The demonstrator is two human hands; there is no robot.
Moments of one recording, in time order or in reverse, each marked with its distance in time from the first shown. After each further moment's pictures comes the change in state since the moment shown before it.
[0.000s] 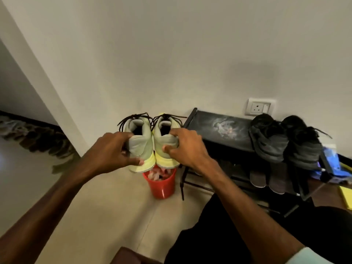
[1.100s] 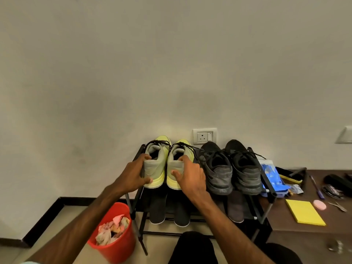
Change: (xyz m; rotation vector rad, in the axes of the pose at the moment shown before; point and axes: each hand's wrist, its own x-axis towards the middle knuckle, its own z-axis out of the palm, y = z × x) left_hand 0.224 0.094 0.169 -0.204 -0.084 0.288; right_hand 0.043 0.190 -0.042 -0.067 0.319 0.391
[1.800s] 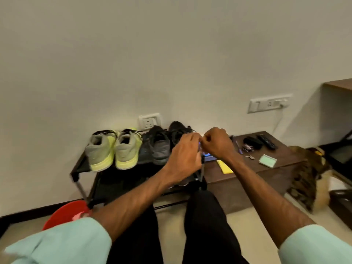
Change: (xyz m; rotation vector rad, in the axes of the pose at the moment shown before) left_hand -0.046 0.331 0.126 -0.064 0.139 0.608; right_hand -0.095 0.156 -0.229 -0.082 0.235 0.148
